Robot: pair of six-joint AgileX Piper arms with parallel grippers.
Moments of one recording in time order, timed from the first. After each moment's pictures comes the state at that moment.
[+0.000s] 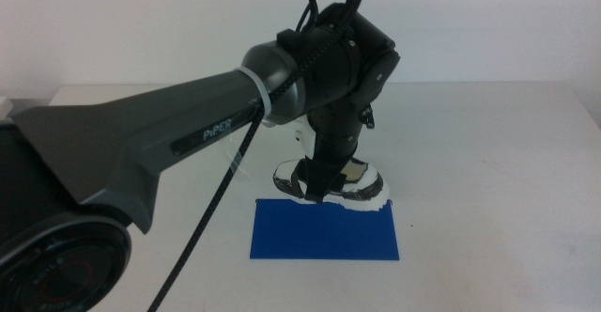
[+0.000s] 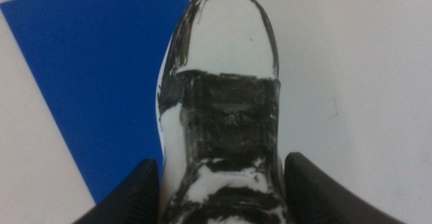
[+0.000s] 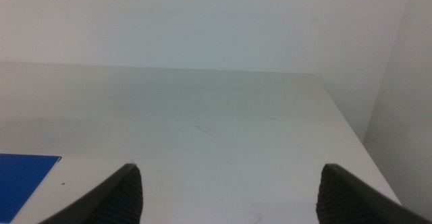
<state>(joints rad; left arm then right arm) -0.78 2.11 -1.89 0.23 1.22 -2.10 -0.03 -0.01 0.03 0.04 0.17 -0.06</state>
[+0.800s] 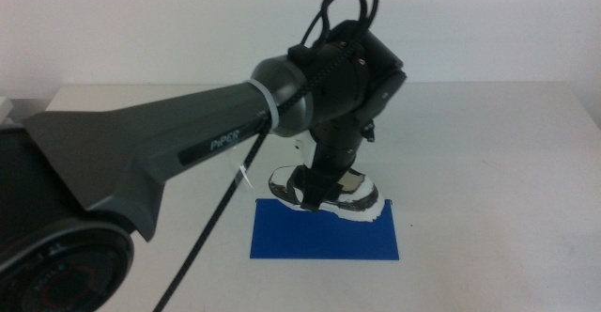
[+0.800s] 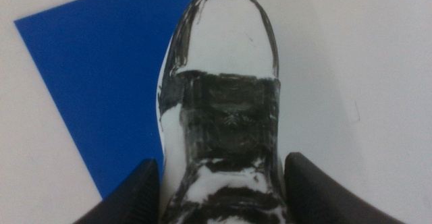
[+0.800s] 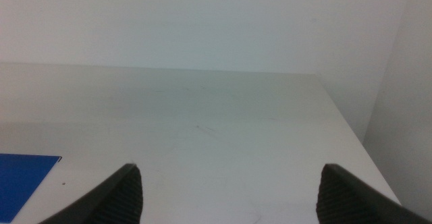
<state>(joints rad) -0.80 2.12 -1.85 0.28 1.22 -2.10 -0.03 -0.01 0.03 0.04 0.17 -0.06</state>
